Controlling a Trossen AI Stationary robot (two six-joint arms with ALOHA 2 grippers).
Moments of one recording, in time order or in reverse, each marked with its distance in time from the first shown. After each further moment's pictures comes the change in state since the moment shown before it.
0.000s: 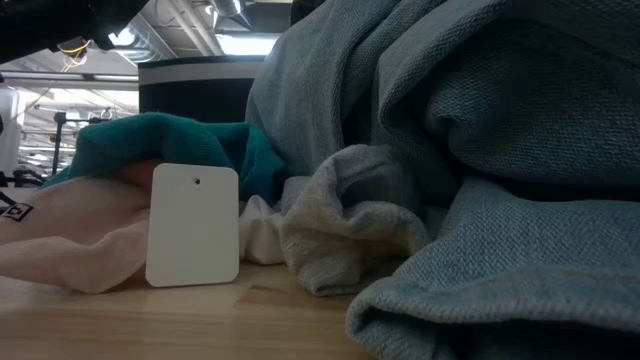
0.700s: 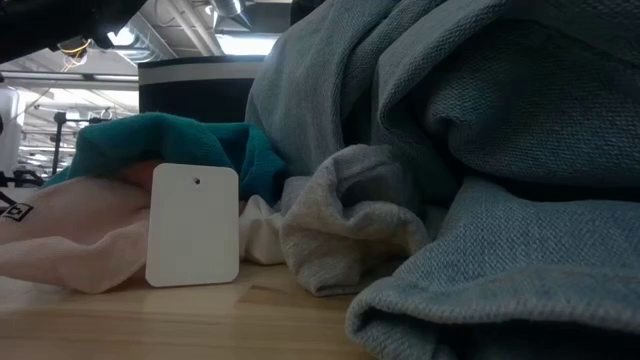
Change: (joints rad) left arm 0.000 0.000 0.000 0.007 0.000 0.020; right arm -0.006 0.219 0.000 0.440 -0.035 -0.309
